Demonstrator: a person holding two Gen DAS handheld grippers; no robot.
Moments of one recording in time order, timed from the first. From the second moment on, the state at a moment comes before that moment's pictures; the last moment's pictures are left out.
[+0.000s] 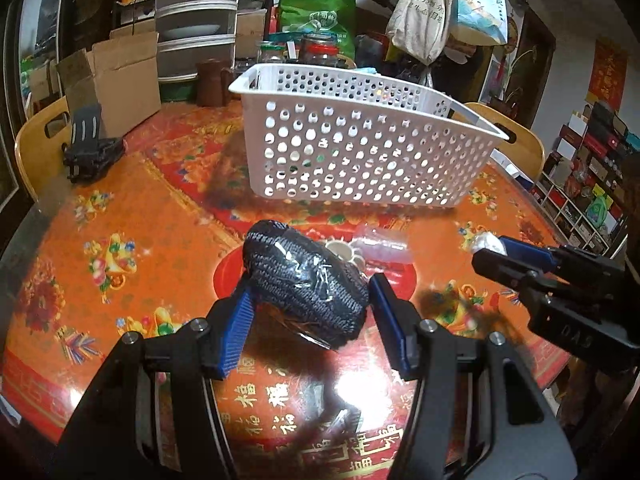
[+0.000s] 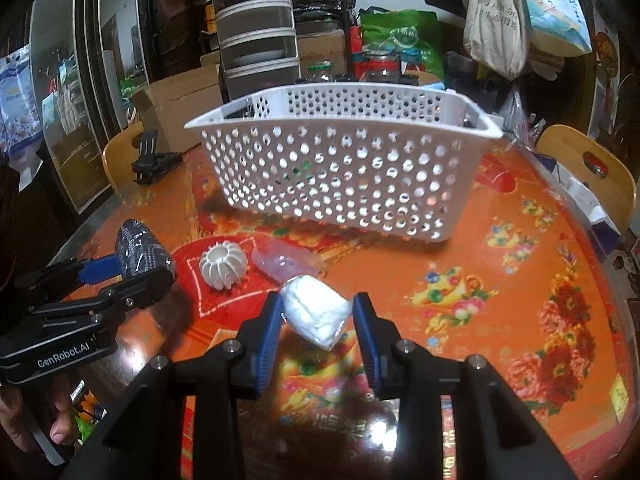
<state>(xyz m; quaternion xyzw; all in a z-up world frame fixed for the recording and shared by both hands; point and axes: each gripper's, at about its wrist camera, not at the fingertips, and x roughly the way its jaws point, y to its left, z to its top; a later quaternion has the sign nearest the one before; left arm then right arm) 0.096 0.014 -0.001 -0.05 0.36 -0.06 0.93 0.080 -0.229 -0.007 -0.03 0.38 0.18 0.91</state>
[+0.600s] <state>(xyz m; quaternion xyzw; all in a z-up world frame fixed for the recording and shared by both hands) 0.130 0.022 0.057 -0.05 0.33 -0.05 0.94 0.103 -0.248 0.052 -0.03 0.33 0.14 0.93</state>
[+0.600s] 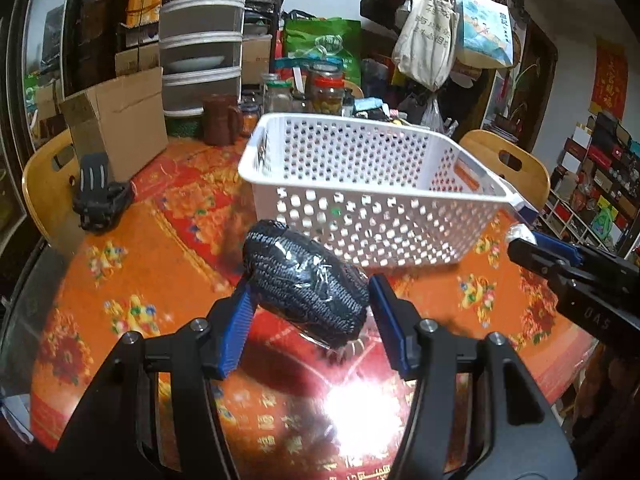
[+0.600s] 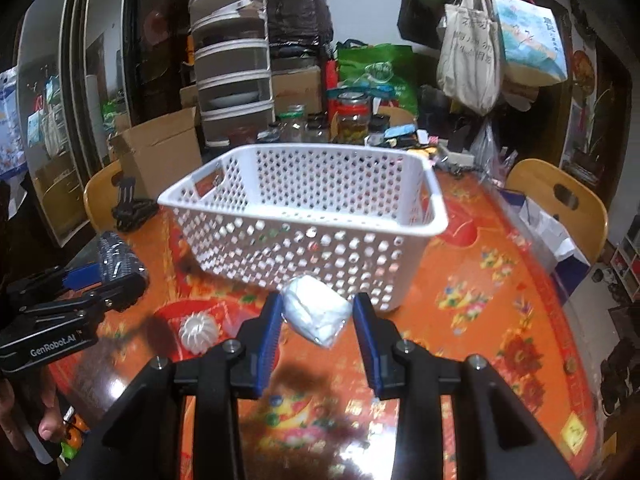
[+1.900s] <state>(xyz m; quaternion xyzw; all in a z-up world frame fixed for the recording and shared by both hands) 0.343 -0.020 0.111 -0.02 0.40 -0.03 0.92 0.277 -0.220 0.080 -0.07 0.39 0.09 0.91</state>
